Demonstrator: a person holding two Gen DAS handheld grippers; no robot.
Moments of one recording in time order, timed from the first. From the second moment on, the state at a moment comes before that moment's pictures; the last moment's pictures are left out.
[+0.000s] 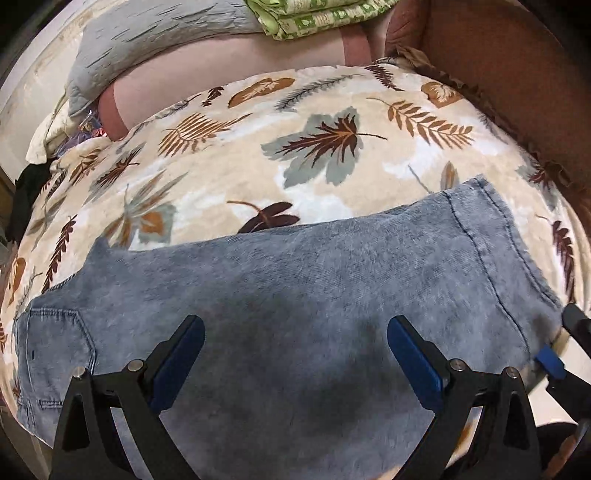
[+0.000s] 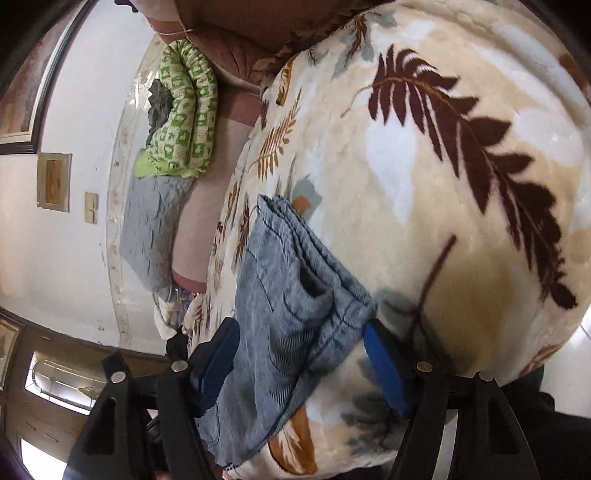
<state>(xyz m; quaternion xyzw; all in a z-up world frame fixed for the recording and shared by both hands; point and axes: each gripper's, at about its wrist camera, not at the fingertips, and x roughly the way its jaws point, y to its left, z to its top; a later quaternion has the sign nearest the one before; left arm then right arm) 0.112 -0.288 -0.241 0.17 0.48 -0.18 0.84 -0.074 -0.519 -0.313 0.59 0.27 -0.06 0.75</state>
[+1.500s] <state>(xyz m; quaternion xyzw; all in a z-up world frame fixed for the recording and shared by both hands) 0.136 -0.194 -0.251 0.19 0.50 -0.06 0.84 -0.042 -0.470 -0.259 0.45 0.26 -0.09 0.85</state>
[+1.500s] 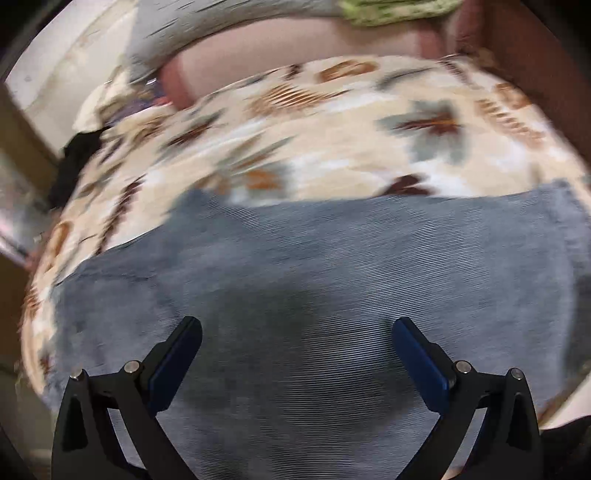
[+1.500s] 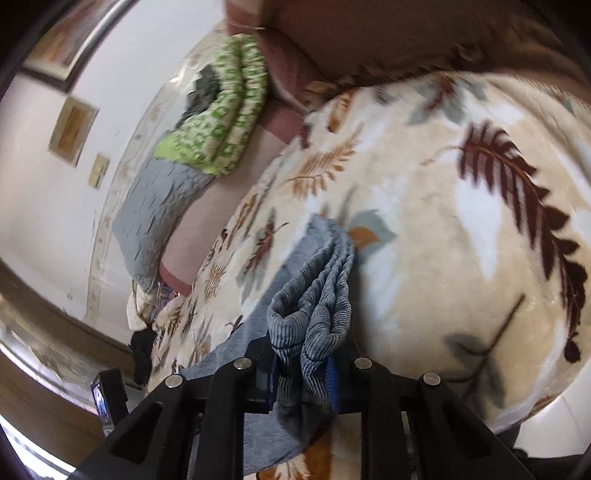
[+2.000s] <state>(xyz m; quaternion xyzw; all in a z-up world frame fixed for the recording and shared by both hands) 0.162 -0.081 -0.201 0.07 0.51 -0.03 0.86 0.026 -0.293 -0.225 0.26 0.33 0.10 0.90</state>
